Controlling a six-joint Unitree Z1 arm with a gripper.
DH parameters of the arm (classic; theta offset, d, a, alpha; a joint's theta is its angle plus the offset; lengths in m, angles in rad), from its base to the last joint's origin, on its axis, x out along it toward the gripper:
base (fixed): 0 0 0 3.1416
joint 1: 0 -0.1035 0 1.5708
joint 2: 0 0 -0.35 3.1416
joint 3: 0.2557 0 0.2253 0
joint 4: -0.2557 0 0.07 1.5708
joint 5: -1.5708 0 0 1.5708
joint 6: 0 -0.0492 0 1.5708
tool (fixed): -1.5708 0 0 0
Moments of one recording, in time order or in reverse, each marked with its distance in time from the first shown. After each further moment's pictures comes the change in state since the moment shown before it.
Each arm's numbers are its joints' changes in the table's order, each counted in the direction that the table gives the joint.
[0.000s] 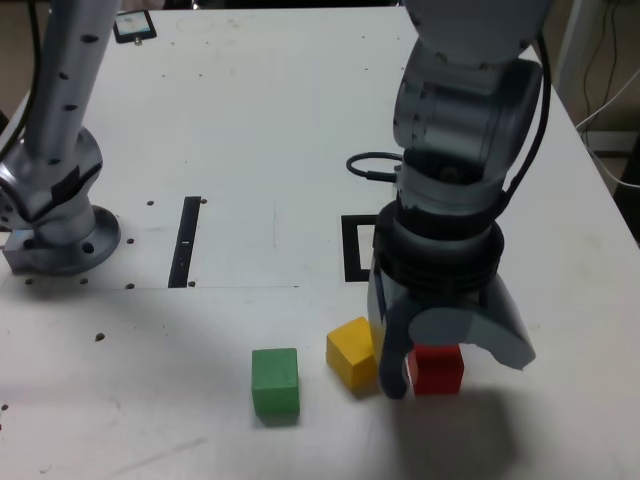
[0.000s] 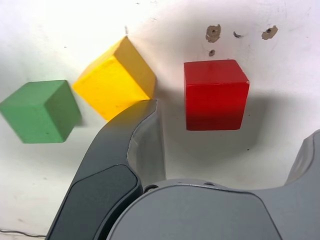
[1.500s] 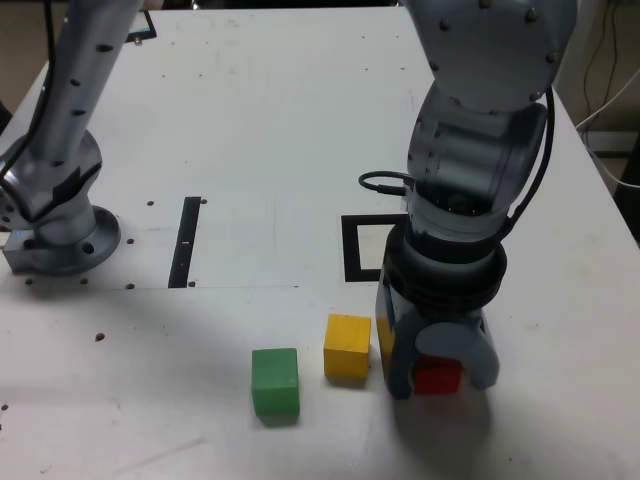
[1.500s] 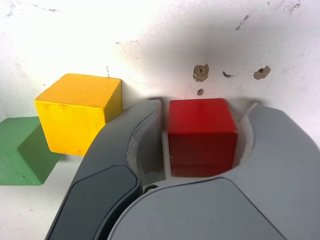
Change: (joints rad) arm -0.024 0.048 -0.035 0.046 -0.041 -0.030
